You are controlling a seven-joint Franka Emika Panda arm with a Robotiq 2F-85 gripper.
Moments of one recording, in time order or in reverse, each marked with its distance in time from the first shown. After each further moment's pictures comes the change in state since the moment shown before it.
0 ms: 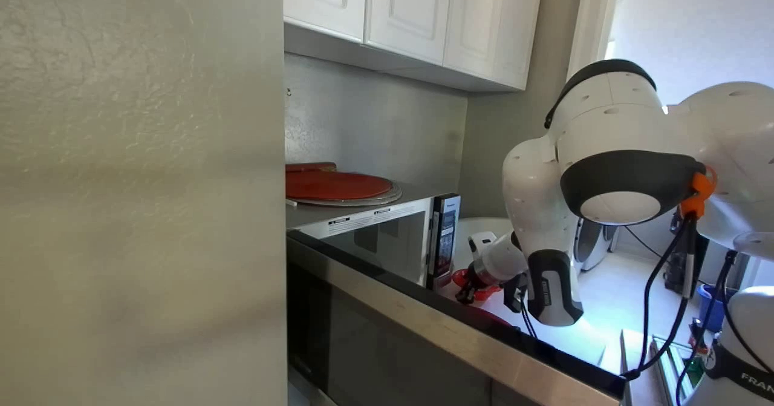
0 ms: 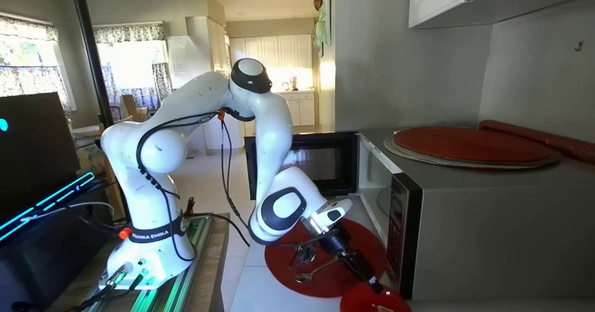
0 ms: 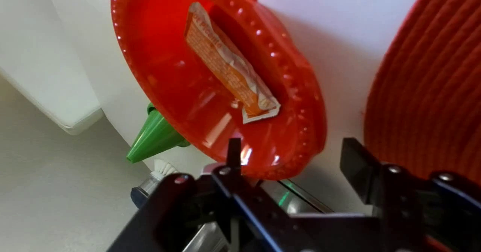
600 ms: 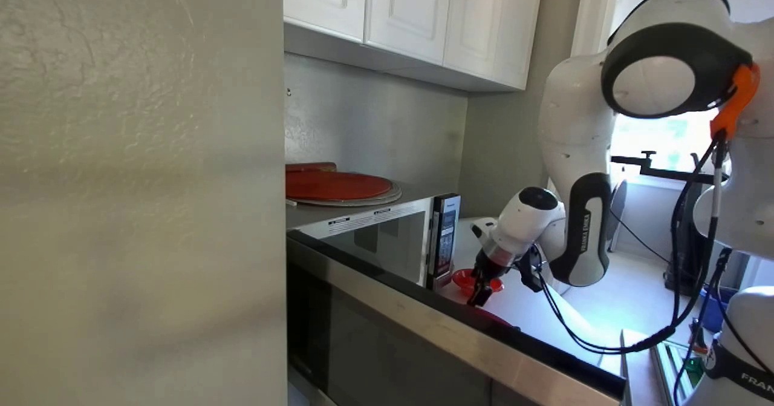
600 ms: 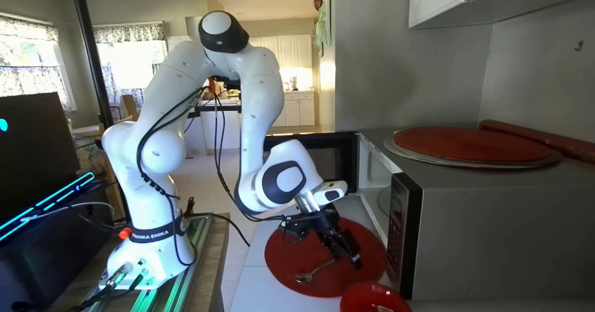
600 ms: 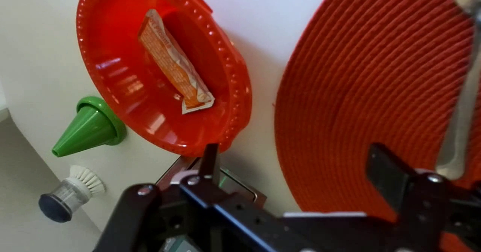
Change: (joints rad) arm -0.025 0.401 -0.136 -0.097 -0.577 -0.182 -0.004
